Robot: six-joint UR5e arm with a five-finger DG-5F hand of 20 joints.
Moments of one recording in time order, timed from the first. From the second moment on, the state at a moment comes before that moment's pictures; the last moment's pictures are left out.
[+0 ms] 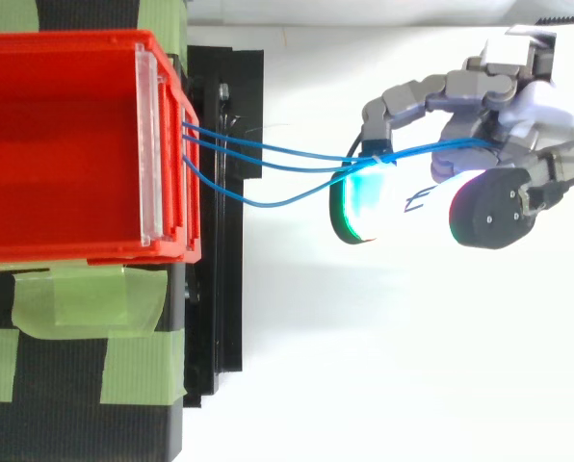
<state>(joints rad) 0.15 -1.91 -1.91 -2.36 -1.25 0.08</state>
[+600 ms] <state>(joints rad) 0.15 -1.94 -1.91 -2.35 -1.25 0.03</state>
